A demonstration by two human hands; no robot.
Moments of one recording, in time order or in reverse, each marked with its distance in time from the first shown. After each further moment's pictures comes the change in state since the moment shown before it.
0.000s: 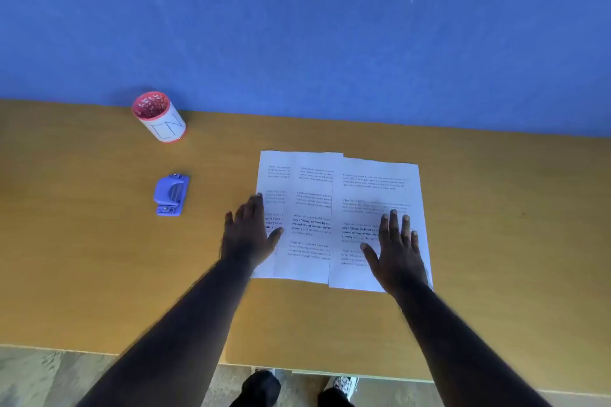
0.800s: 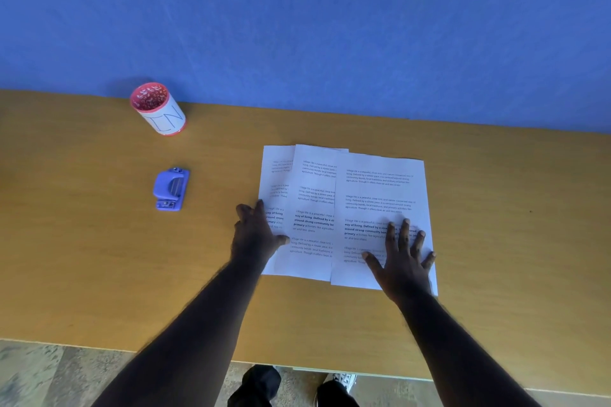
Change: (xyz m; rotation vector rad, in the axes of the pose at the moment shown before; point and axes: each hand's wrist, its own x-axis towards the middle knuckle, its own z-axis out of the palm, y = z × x) left_hand 0.001 0.016 0.005 -0.349 -0.095 -0.294; right_hand -0.012 0.002 0.010 0.005 -0.110 0.138
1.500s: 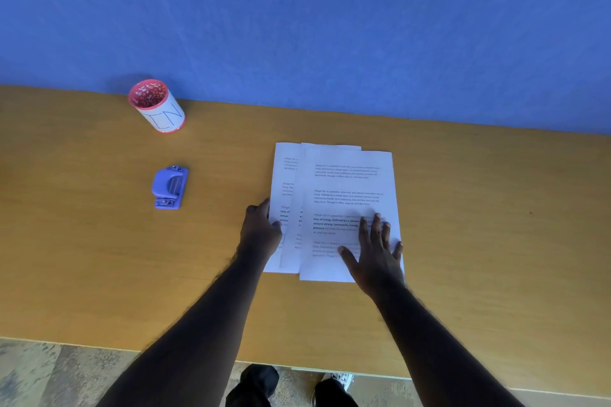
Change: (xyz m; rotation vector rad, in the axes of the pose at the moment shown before) left_hand 0.007 0.005 0.006 -0.356 0.012 0.036; right_hand -0.001 -0.047 -0.004 0.102 -0.018 -0.116
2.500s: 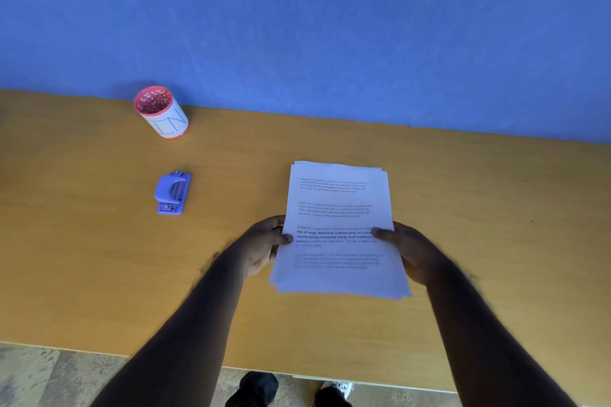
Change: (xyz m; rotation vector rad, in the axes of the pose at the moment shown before) left_hand -0.002 -0.002 -0.024 -0.744 -0.570 -0.280; right_hand 0.038 0.051 -0.058 1.317 -0.403 0.207
